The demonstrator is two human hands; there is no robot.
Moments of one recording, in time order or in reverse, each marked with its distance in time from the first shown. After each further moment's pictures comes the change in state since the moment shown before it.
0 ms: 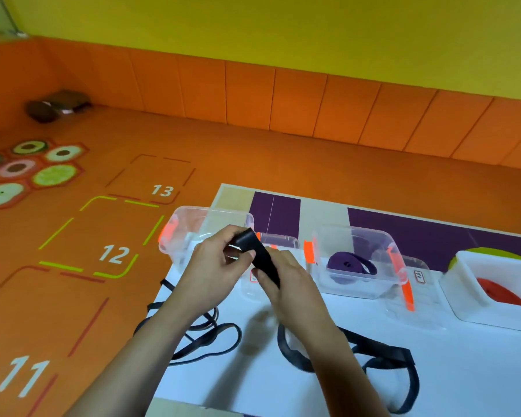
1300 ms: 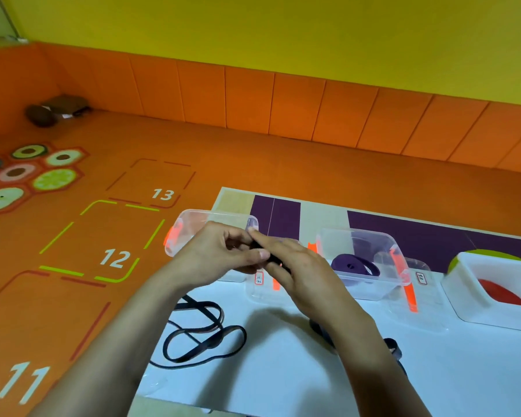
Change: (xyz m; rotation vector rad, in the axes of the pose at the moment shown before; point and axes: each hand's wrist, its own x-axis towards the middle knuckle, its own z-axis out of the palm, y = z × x) left_hand 0.015 0.019 -0.038 -0.234 -0.294 -0.123; right_hand 0.010 -0.033 -0.037 -0.119 -0.102 -0.192
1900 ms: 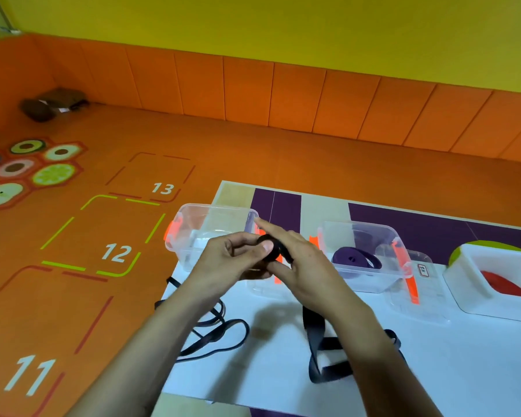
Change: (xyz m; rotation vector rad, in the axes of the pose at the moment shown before) left_hand -0.006 -0.024 0.028 -0.344 0.118 -0.094; right_hand 0.005 0.011 0.008 0.135 0.015 0.060
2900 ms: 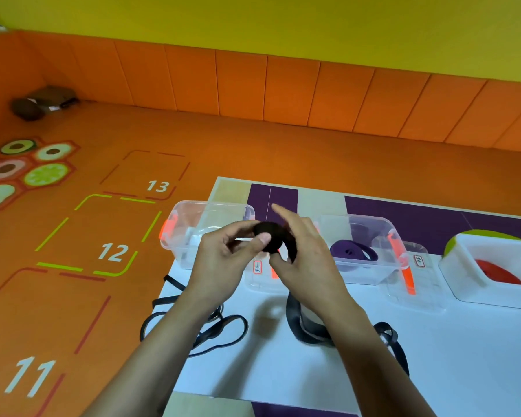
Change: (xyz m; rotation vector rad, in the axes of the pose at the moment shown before) left_hand 0.005 -0.008 0.011 0.176 0.178 0.309; right_hand -0.006 0.002 0.005 -0.006 0.233 0.090
